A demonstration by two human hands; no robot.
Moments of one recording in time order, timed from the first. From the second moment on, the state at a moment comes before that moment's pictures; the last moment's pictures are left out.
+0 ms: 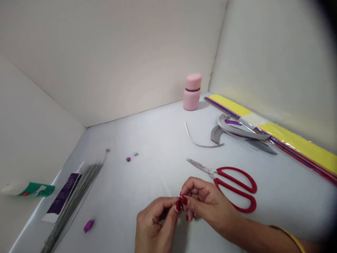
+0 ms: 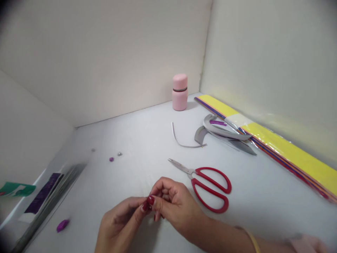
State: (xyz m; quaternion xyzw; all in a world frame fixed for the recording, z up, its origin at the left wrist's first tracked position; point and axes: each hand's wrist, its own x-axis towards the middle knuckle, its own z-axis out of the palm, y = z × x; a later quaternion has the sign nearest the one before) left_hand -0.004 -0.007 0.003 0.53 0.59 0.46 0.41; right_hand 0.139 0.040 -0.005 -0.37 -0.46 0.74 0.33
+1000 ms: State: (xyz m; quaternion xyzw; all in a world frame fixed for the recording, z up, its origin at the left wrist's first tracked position) left_hand 0.001 0.001 -0.005 0.30 0.59 0.48 0.58; right_hand 0.134 0.038 0.001 -0.34 -0.44 0.78 0.28
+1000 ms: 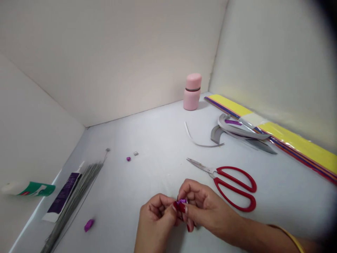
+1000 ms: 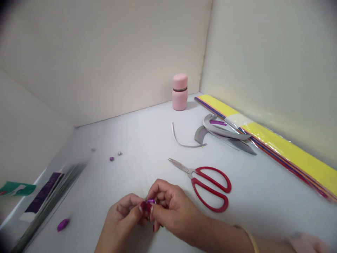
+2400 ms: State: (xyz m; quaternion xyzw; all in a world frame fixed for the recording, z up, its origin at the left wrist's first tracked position) left_hand 0.002 -0.005 -0.001 0.40 0.58 0.54 0.47; right_hand 0.141 0.046 -0.004 -0.32 -0.34 0.84 0.28
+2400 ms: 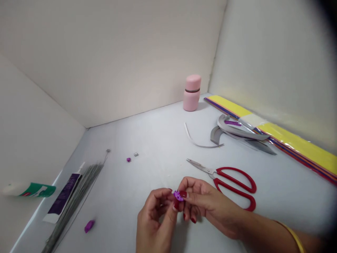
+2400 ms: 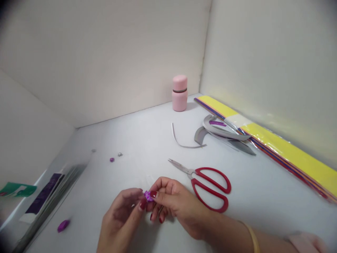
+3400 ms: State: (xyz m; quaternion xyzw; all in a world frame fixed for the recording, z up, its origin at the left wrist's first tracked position) left_hand -0.012 -0.005 -0.016 0.67 0.48 0.49 0.29; right_hand 0.142 0.047 -0.001 -0.35 -0.34 0.83 0.27
